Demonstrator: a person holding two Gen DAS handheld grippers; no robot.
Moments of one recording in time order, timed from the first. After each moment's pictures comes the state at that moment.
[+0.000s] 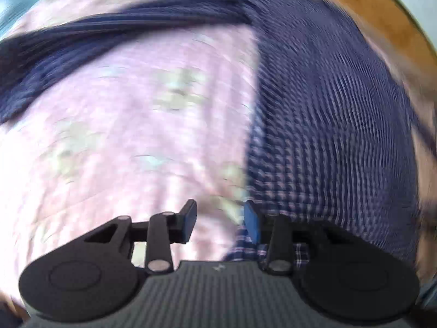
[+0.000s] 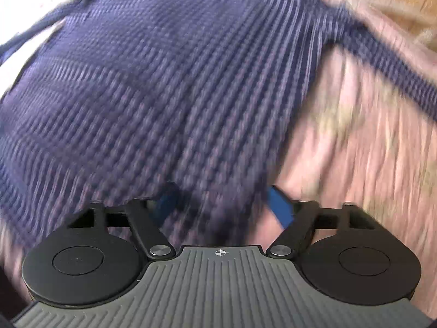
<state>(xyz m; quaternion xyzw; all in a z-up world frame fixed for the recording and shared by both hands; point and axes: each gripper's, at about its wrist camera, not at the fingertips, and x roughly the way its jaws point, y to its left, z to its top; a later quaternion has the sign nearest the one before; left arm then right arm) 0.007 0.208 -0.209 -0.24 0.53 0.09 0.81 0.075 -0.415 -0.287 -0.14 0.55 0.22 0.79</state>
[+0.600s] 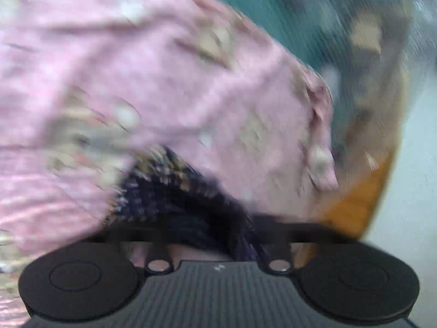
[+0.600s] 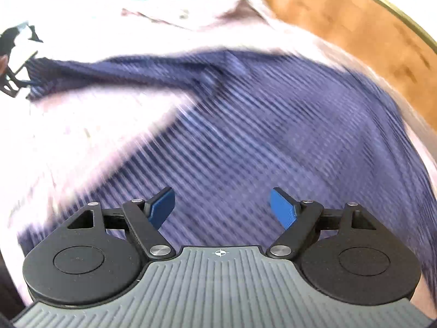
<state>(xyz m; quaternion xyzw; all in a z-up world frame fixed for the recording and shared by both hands) 0.011 0.476 -0.268 -0.71 0.29 0.13 0.62 0.139 -0.033 -0.219 -0.25 0.42 0.35 0.80</state>
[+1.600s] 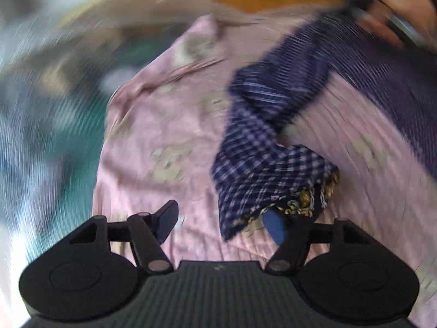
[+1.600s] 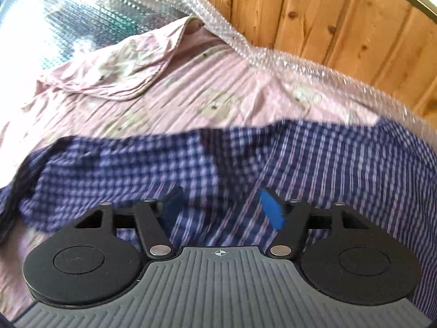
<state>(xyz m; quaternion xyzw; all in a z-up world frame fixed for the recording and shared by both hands) 0.059 0.360 -0.211 0.14 0.46 -0.02 0.88 0.325 0.084 -0.256 -0.18 0.45 0.28 0.83</state>
